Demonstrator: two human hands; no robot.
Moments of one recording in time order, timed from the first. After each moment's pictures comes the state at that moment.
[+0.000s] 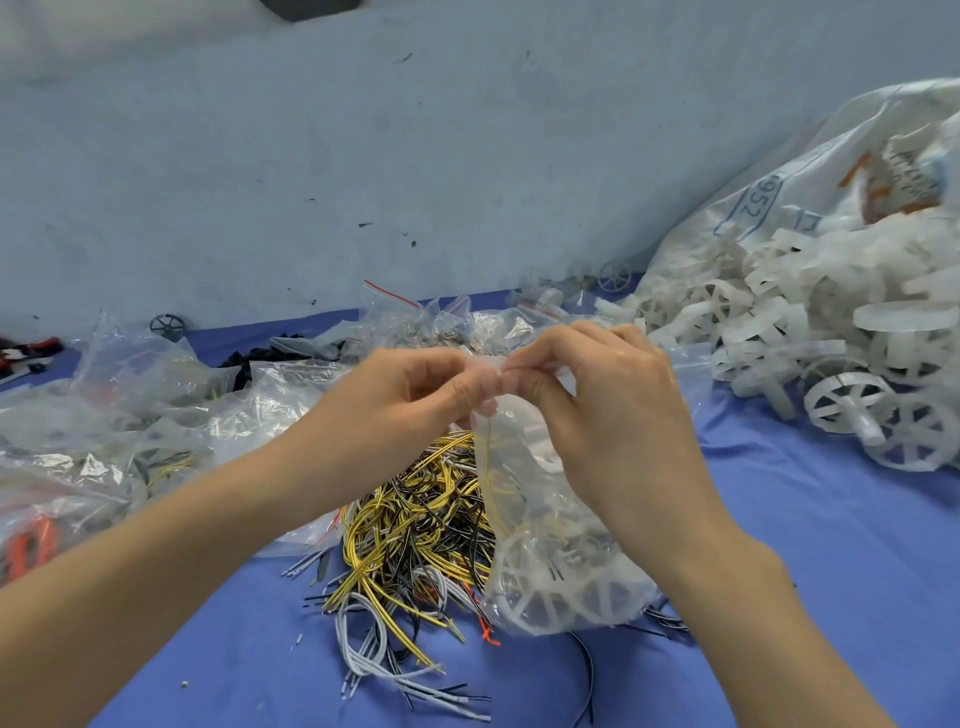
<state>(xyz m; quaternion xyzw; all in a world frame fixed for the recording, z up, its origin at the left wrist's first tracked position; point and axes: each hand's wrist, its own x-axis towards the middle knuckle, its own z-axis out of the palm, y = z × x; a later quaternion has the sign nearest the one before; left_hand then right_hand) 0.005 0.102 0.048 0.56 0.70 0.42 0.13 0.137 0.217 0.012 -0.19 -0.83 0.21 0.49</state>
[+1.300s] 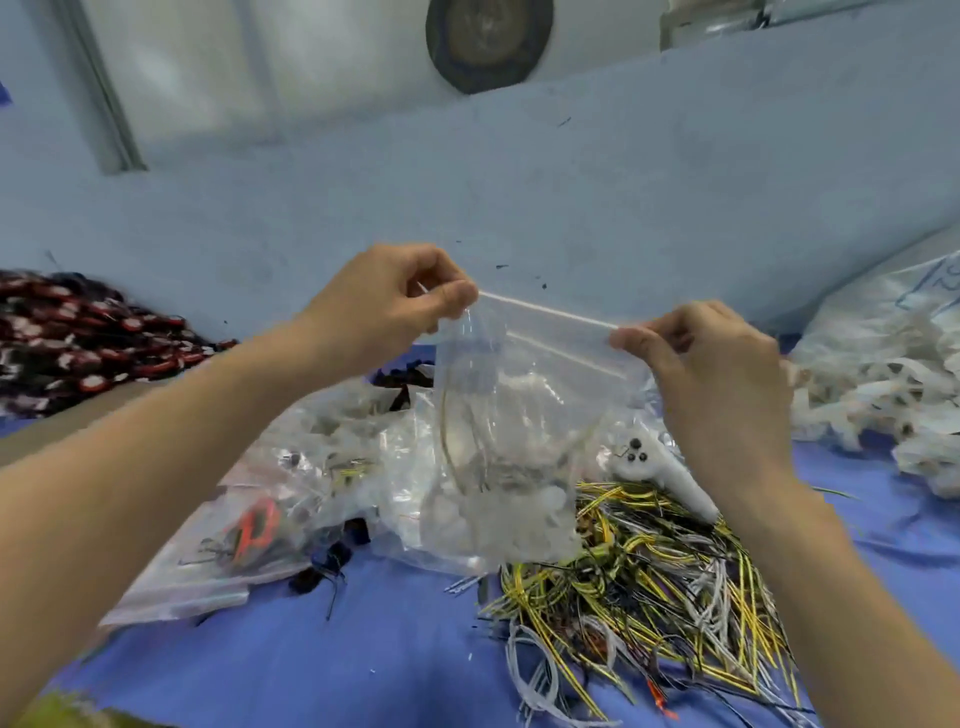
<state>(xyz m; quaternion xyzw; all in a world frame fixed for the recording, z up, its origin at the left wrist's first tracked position) -0.099 0.013 0.157 0.50 0.78 0.35 -0.13 0.050 0.201 0.065 -0.21 -0.78 0.24 0.54</state>
